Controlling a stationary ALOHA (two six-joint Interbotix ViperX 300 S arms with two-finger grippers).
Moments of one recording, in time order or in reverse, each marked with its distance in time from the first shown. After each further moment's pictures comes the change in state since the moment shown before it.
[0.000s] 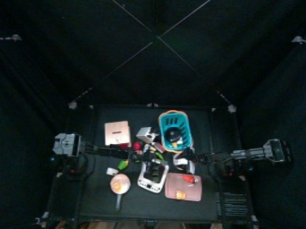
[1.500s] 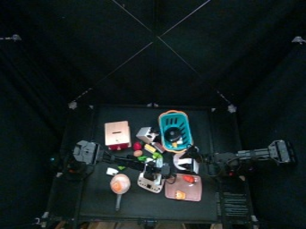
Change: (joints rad) left arm -0.124 0.272 -0.370 -0.095 0.364 0.006; right arm 0.005 -0.109 0.057 0.077 0.055 0.002
